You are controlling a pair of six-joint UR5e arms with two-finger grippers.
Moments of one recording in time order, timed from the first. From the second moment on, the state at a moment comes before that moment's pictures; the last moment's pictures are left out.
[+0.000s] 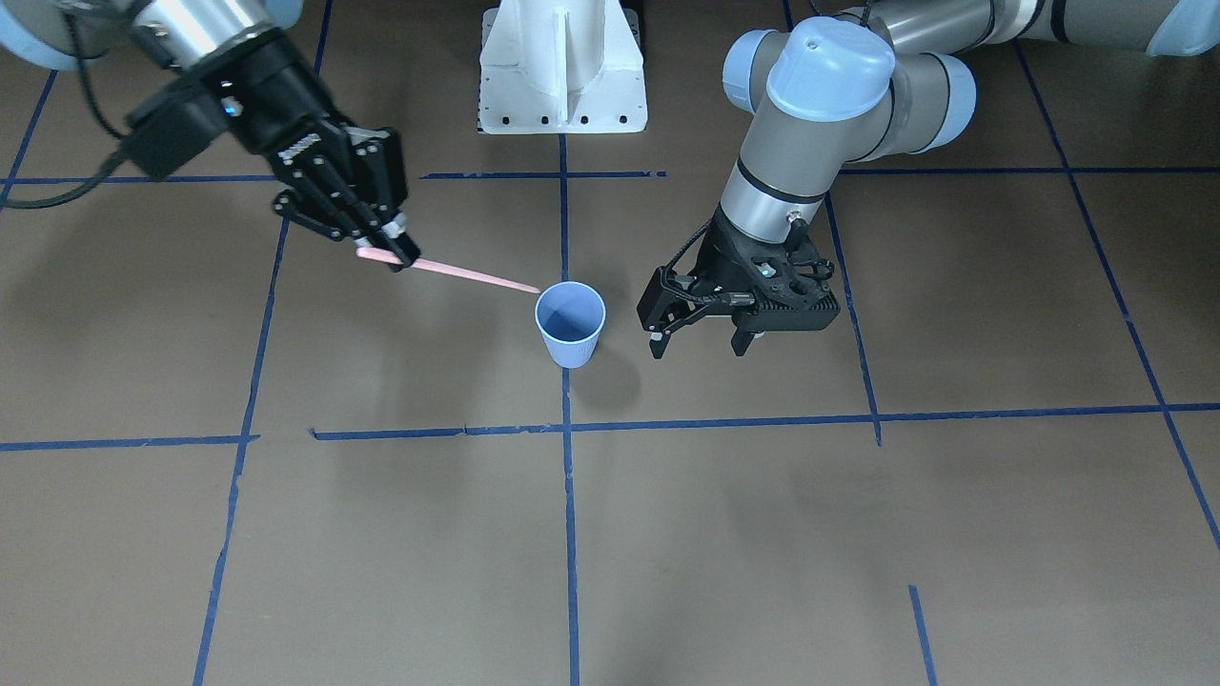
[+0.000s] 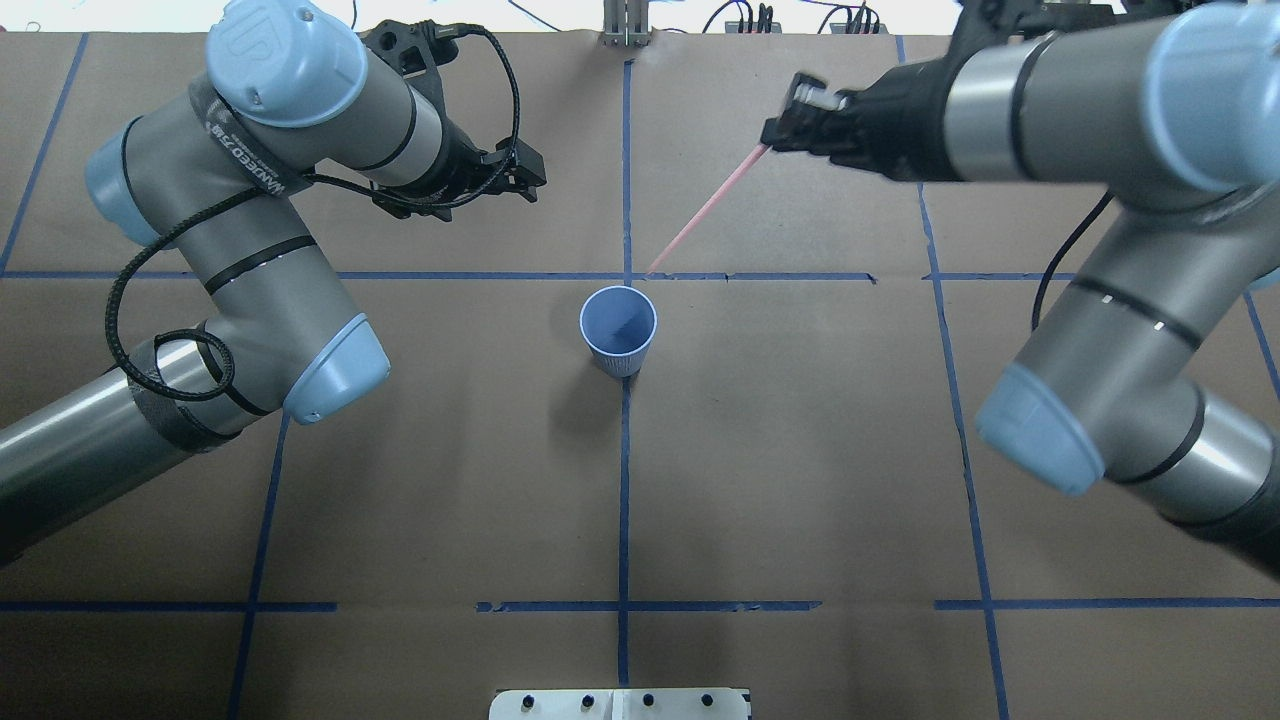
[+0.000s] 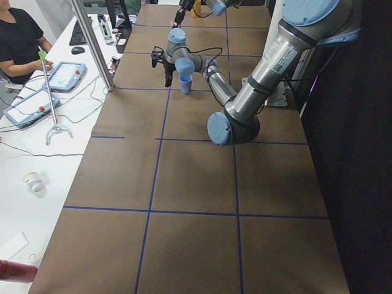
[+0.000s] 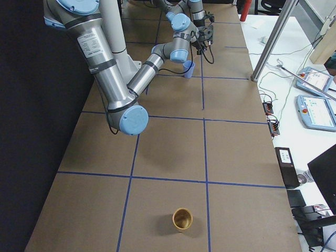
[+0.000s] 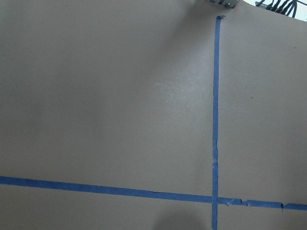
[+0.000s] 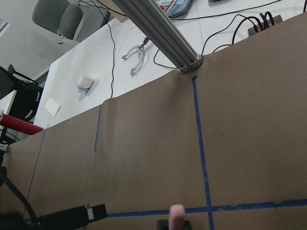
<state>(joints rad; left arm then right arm) -0.77 -2.26 -1.65 -1.81 -1.91 -1.28 0.75 -1.11 1.99 -1.04 1.77 1.45</state>
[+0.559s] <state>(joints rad) -0.77 -2.25 -1.65 -1.81 -1.91 -1.28 0.58 -1.11 1.96 -1.05 1.55 1.45</state>
